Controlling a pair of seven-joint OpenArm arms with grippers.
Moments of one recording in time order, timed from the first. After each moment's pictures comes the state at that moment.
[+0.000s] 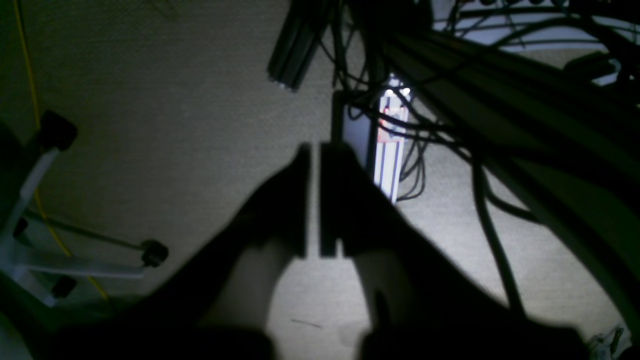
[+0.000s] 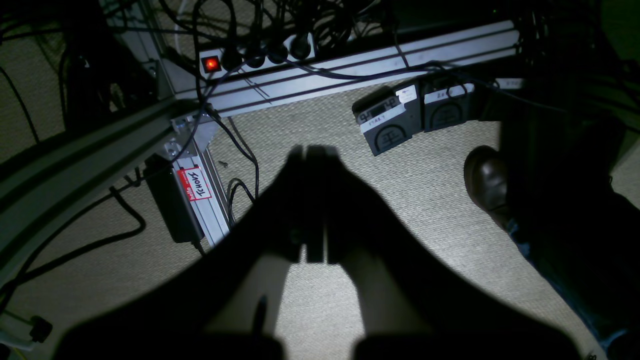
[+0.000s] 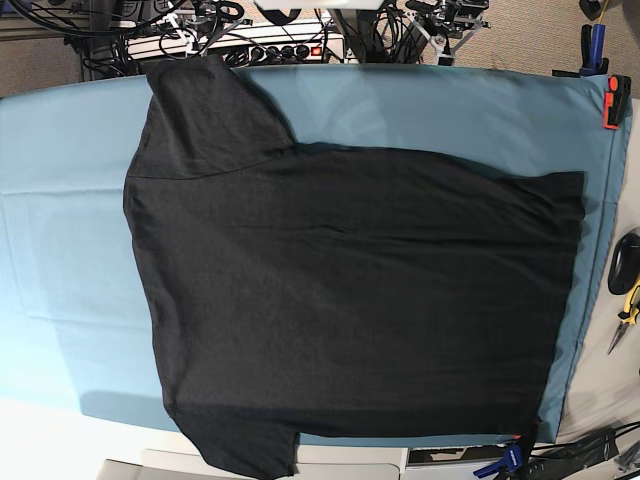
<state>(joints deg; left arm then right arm) 6.1 -1.8 2.5 15.4 -1.5 -3.2 2.6 -8.3 9.0 12.4 16.2 -1.8 5.1 4.3</state>
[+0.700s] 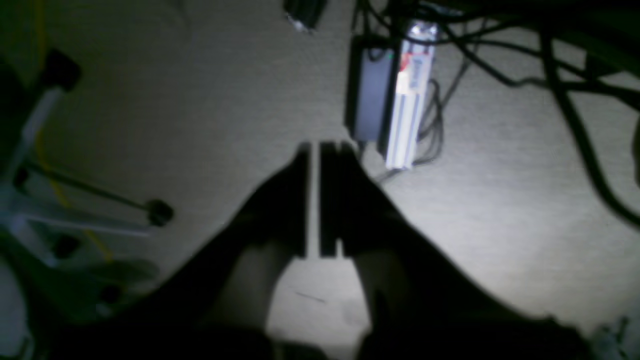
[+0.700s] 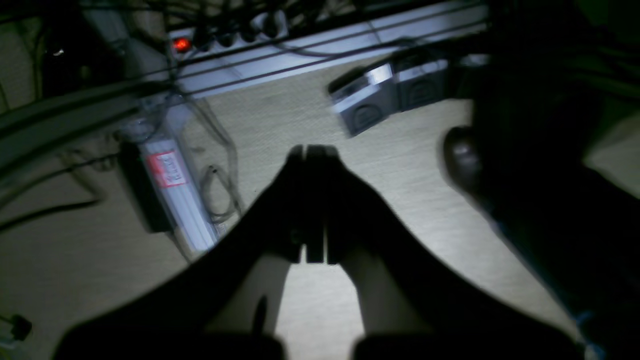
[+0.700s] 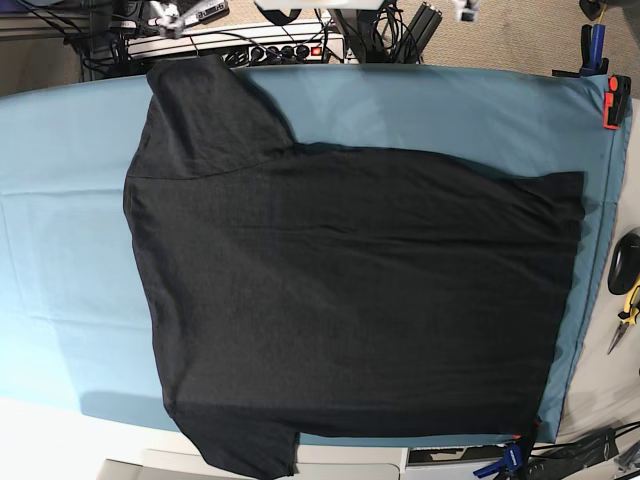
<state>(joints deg) 30.7 -7.5 2.5 45.9 -5.8 -3.4 8.7 -24.5 13.2 12.4 35.9 3.5 7.0 1.5</state>
